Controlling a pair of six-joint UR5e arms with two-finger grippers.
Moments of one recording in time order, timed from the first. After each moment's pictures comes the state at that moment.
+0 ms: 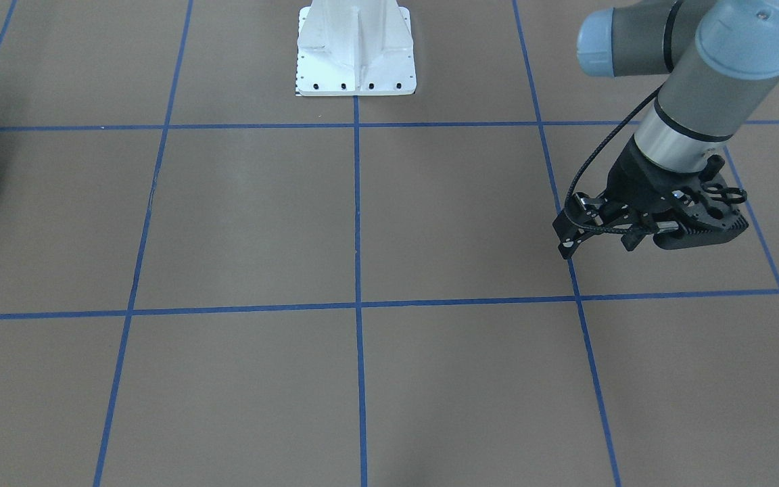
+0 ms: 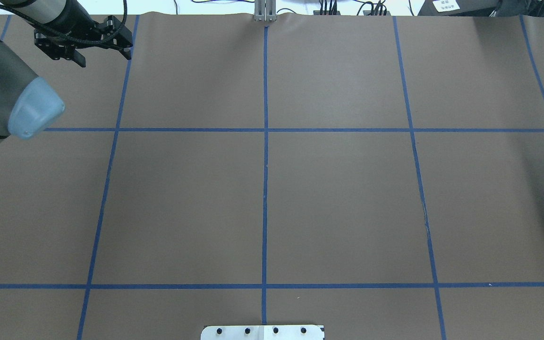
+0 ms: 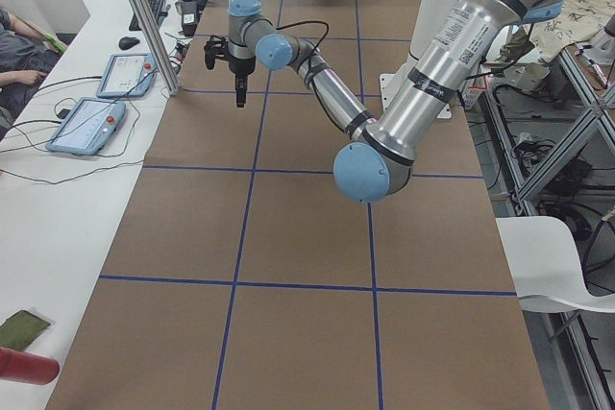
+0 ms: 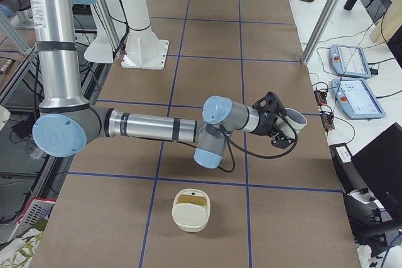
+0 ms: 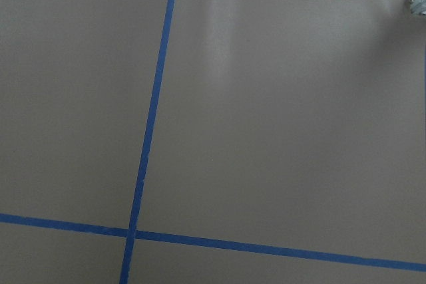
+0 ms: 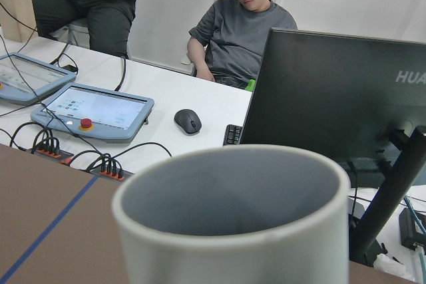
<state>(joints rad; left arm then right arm) -1.03 -2.15 -1.77 -1.52 -2.12 -0.99 1.46 -1.47 1.45 -0.33 1.95 0.48</state>
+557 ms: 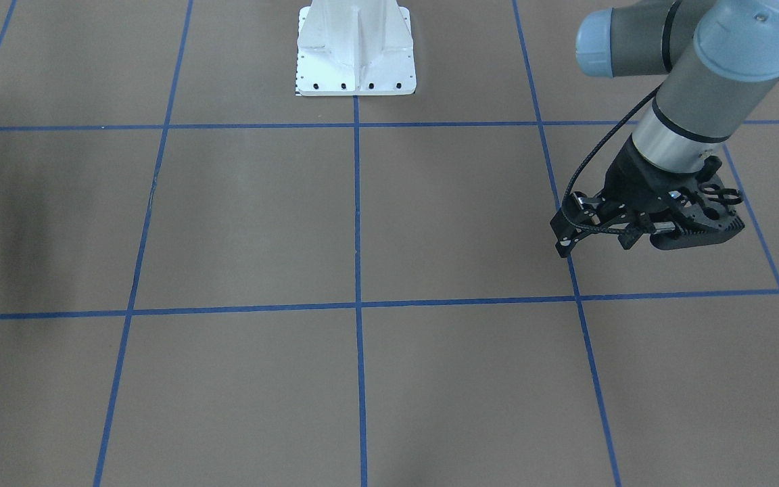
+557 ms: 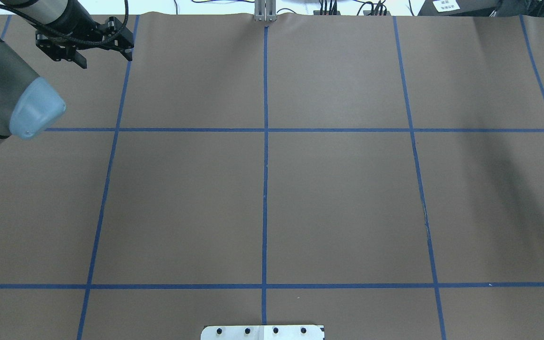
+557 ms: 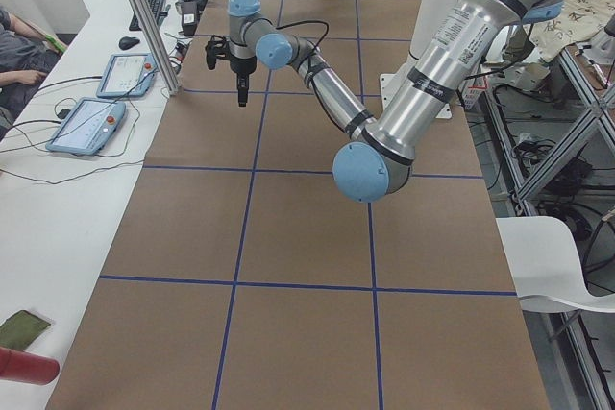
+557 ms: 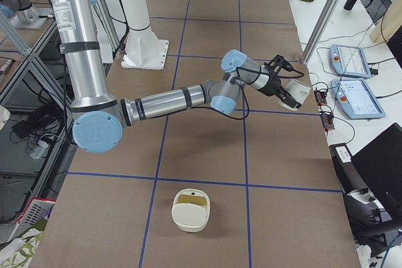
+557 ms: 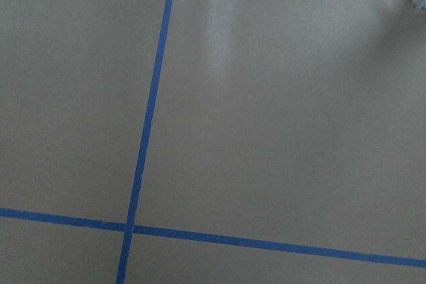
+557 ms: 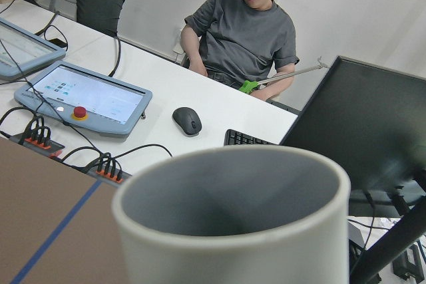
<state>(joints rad) -1.03 -2.16 -1.77 -1.52 -2.15 -0.99 1.21 -1.39 1.70 -0.75 1.67 0.38</state>
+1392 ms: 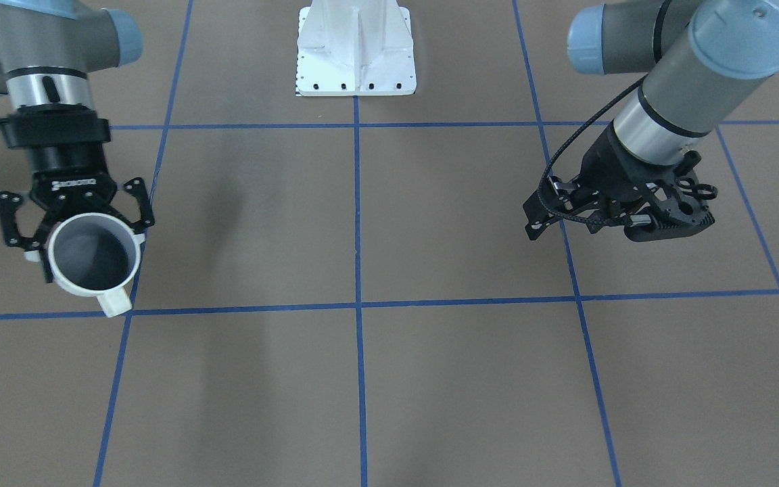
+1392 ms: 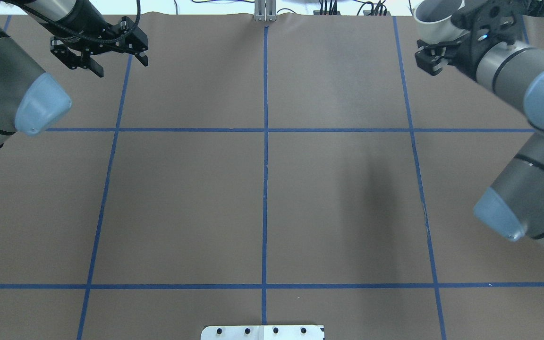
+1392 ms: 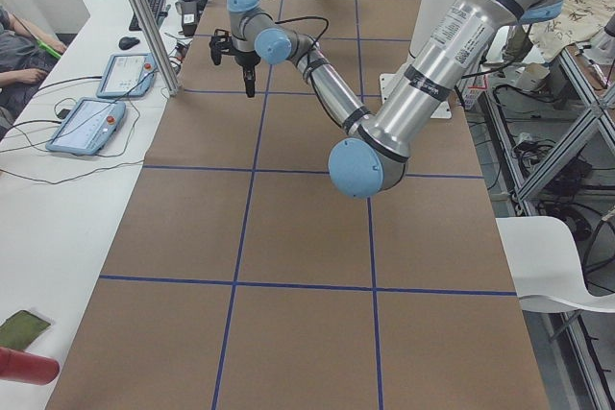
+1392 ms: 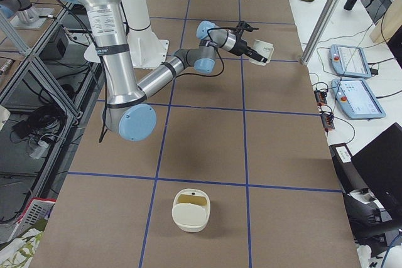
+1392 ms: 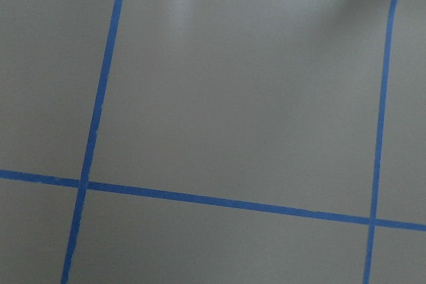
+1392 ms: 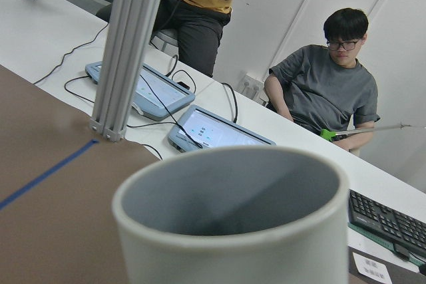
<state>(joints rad) -1.02 -2.19 -1.76 -1.52 -2.26 -1.05 0.68 -1.29 1.90 -0.89 1.14 0.48</state>
